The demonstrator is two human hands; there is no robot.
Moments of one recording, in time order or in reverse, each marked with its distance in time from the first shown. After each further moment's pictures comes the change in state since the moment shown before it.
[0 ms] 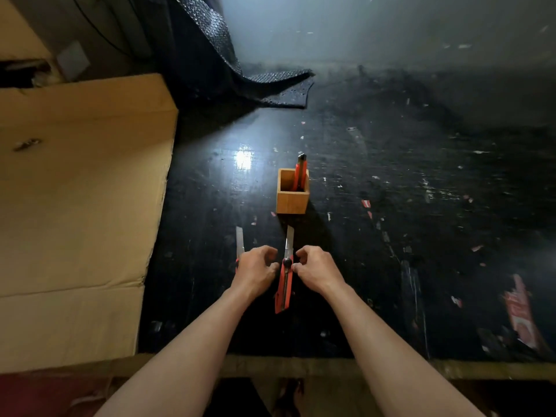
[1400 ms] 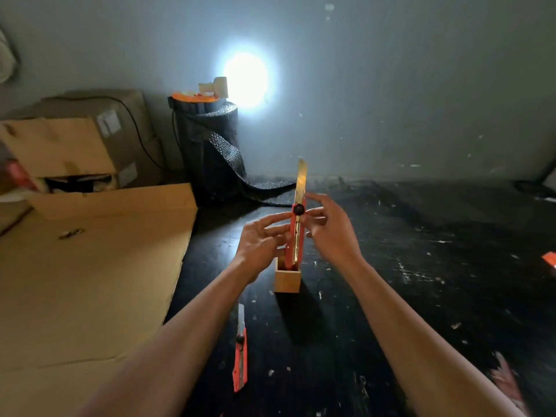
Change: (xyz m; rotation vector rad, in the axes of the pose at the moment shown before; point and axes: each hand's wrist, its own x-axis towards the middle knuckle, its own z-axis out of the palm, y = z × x) left_hand -0.054 0.181 -0.140 -0.838 0.004 0.376; right_hand -0.087 -0.142 -0.168 0.363 0.496 -0.635
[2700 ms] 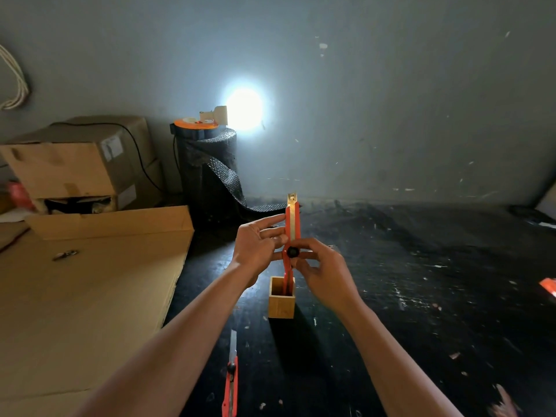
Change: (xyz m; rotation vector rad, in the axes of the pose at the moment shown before) left_hand 0.013 0.040 0.020 0.150 0.131 0.100; right_hand -0.021 0.001 -0.008 -0.107 -0.113 -0.073
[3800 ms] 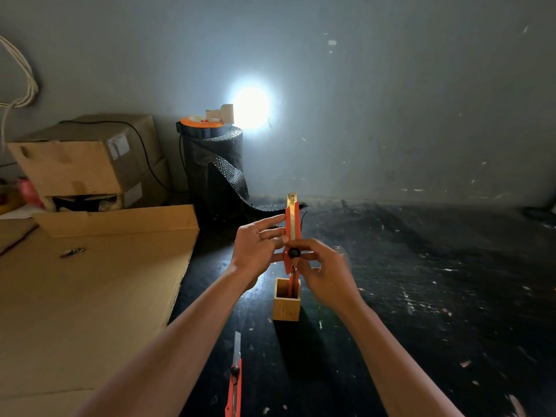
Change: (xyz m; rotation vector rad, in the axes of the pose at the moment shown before) left_hand 0.008 -0.005 -0.009 -0.010 0.015 0.013; right_hand 0.009 -0.001 0.007 0.024 -0.017 -0.052
